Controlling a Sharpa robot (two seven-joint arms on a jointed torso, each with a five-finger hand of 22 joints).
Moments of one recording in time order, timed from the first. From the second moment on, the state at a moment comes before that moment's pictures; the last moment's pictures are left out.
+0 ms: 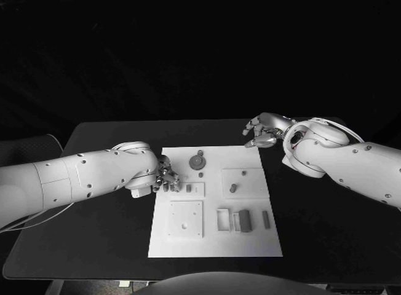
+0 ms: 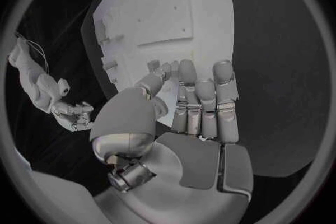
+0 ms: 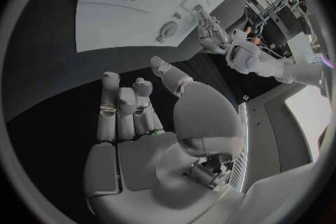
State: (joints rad) left arm 1.23 -0.67 -0.23 1.31 -0.96 0.05 -0.61; left_hand 0.93 -0.06 0.59 -0.23 0.13 1.17 0.03 0.28 0.76 1.28 -0.07 0.76 0.46 1.11 -0.14 1.43 0.44 0.01 1.24 -0.24 0.59 1.31; right arm 1.20 -0.70 0.00 1.37 -1.37 -0.21 -0.25; right_hand 1.11 -0.11 0.55 -0.29 0.15 0.80 0.14 0.28 0.44 0.99 0.02 1.21 0.88 1.13 -0.05 1.50 0.76 0.25 1.02 0.03 0.94 1.31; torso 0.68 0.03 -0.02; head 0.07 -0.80
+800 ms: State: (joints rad) left arm 1.23 -0.66 -0.24 1.30 -0.96 0.05 -0.61; left_hand 0.85 -0.14 0.56 -0.12 0.05 1.15 0.04 0.36 0.73 1.28 -0.07 0.77 0.46 1.13 -0.17 1.43 0.44 0.01 1.25 -0.26 0.60 1.31; right arm 1.20 -0.70 0.00 1.37 -1.37 -0.21 -0.25; right_hand 1.11 -0.11 0.55 -0.29 0.15 0.80 0.14 0.28 0.44 0.99 0.02 1.21 0.88 1.13 -0.05 1.50 0.76 0.25 1.02 0.03 0.94 1.31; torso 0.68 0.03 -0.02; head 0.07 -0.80
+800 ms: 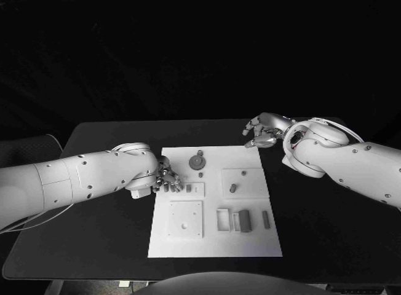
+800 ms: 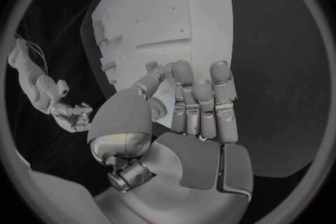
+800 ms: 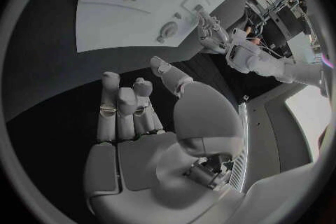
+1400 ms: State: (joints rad) left arm 1.23 -0.67 -0.24 1.30 -0.96 0.04 -0.61; left_hand 0.91 -0.09 0.56 -0.22 0.17 1.14 0.03 0.40 0.70 1.28 -0.07 0.78 0.45 1.13 -0.17 1.43 0.44 0.01 1.24 -0.27 0.61 1.31; right arm 1.20 -0.70 0.00 1.37 -1.37 -0.20 -0.25; right_hand 1.11 -0.11 0.55 -0.29 0.15 0.80 0.14 0.28 0.44 0.99 0.02 1.21 0.88 1.13 -0.05 1.50 0.76 0.25 1.02 0.03 0.94 1.31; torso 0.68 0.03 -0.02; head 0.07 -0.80
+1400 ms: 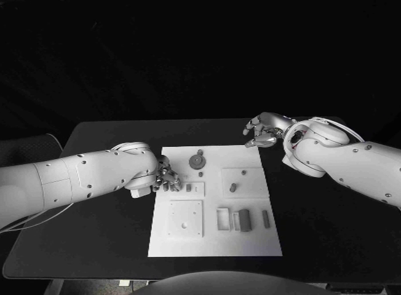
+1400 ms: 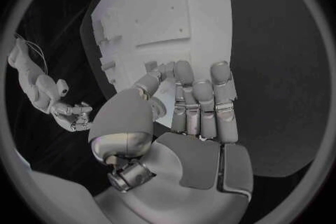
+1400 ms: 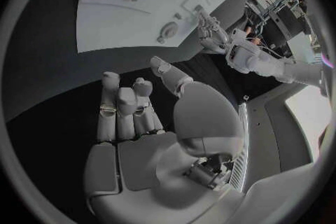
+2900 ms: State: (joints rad) left arm 1.23 -0.66 -0.24 1.30 -1.00 0.05 -0.61; left_hand 0.91 -0.10 0.55 -0.20 0.14 1.13 0.03 0.43 0.67 1.27 -0.07 0.79 0.45 1.13 -0.17 1.44 0.44 0.01 1.24 -0.26 0.61 1.31; right arm 1.20 -0.70 0.00 1.37 -1.37 -0.20 -0.25; right_hand 1.11 -0.11 0.55 -0.29 0.15 0.80 0.14 0.28 0.44 0.99 0.02 1.21 0.88 1.13 -0.05 1.50 0.76 0.25 1.02 0.03 0.94 1.31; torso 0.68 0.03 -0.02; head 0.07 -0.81
